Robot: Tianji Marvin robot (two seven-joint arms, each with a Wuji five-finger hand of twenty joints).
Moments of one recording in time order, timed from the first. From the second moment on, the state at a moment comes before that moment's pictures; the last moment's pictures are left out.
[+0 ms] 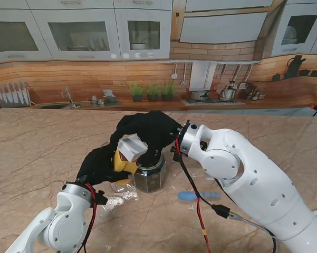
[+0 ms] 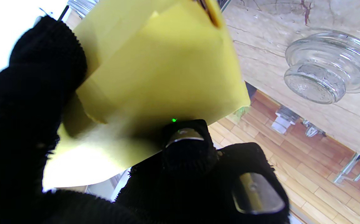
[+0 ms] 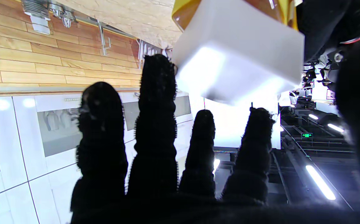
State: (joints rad) left arm 1.79 -1.14 -1.26 -1.92 0.62 0.06 0.22; right arm -1.12 -1.08 0.92 -1.73 -0.74 -0.42 0.15; left_hand 0.60 -1.00 0.81 -0.23 0.64 0.17 1.04 0.34 1.07 0.21 0.44 0.68 1.28 -0.12 1.45 0.70 1.13 -0.12 1.84 0.66; right_hand 0.10 -0.97 1.13 -0.21 0.46 -0.49 0.53 0.58 0.50 -0.21 0.63 0.41 1.12 0.03 0.57 0.71 0.79 0.23 1.32 0.32
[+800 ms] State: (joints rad) left arm 1.80 -1.14 -1.27 -1.92 0.62 0.03 0.22; right arm -1.09 -1.06 0.91 -1.71 -0.88 -0.34 0.14; left_hand 0.60 -1.00 0.81 -0.23 0.64 0.17 1.04 0.34 1.07 0.21 0.44 0.68 1.28 -0.12 1.45 0.70 1.13 -0.12 1.84 0.66; right_hand 0.06 -0.86 1.07 -0.21 0.47 -0.18 0.65 0.56 0.58 -0.12 0.78 0.57 1.22 -0.07 0.81 0.78 0.89 0.13 1.43 0.35
